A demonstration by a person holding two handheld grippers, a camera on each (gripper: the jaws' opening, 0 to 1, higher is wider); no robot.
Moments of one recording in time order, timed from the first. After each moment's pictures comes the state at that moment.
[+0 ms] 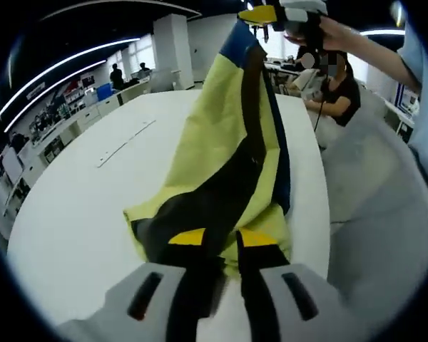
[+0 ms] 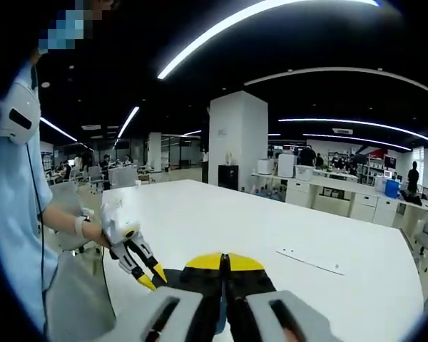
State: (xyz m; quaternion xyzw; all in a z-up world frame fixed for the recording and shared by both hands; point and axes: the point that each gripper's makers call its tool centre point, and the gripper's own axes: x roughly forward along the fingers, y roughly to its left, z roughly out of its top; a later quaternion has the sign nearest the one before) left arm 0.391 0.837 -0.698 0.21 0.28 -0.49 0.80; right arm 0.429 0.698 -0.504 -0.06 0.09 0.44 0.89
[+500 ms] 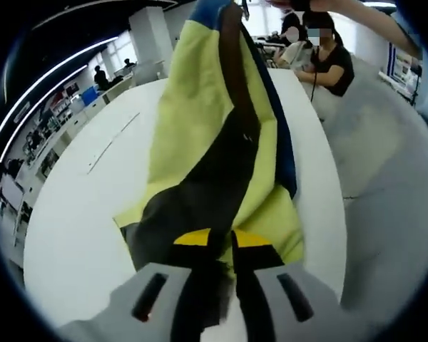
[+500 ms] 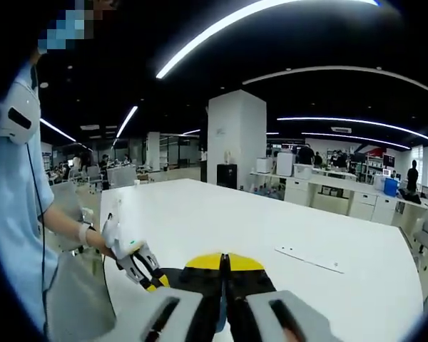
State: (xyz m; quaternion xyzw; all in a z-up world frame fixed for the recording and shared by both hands) left arm 0.395 0.832 -0.729 0.32 0.29 -0.49 0.76; right arm 0.428 0.695 -0.506 -0.05 0.09 0.44 0.89
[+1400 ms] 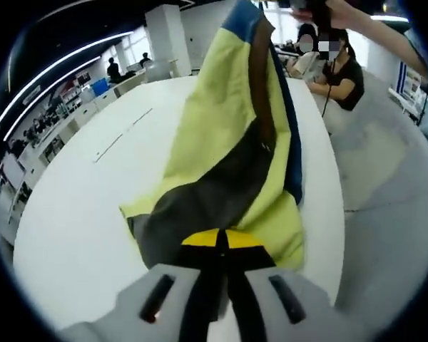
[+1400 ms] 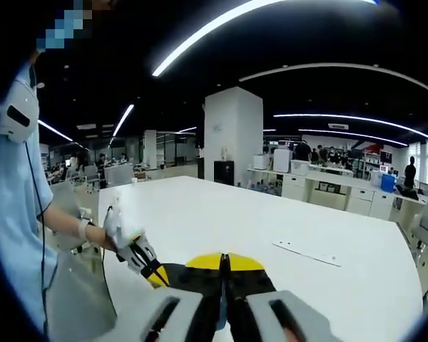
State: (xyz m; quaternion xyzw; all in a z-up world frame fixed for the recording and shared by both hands) left arm 0.402 0.840 -0.706 0.21 0.29 -0.47 0.81; right arm 0.425 0.684 -0.516 -0.05 0.10 0.42 0.90
